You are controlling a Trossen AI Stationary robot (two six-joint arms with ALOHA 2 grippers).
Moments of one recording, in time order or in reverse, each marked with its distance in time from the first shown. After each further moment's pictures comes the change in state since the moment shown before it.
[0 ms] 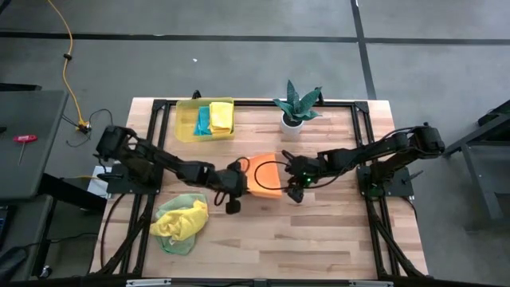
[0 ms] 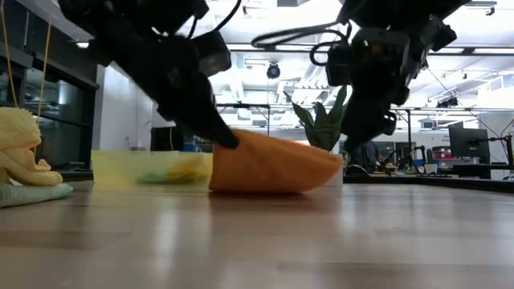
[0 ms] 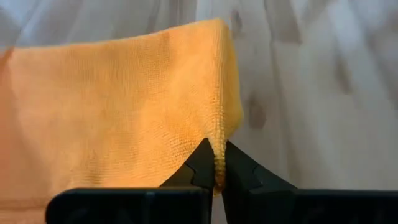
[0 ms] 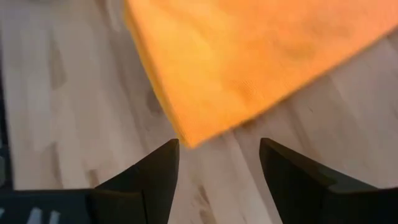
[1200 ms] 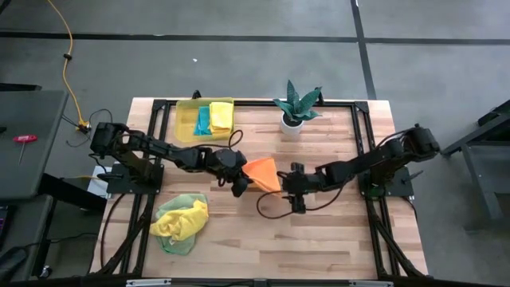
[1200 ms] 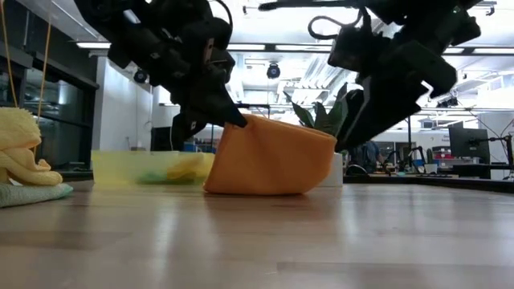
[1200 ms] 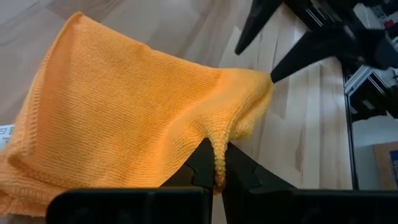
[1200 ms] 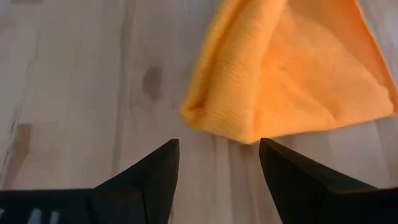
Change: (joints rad) left arm 0.163 -0.072 0.001 -0.007 0.184 -0.424; right arm 0.167 0.074 0.000 0.091 0.252 -0.392
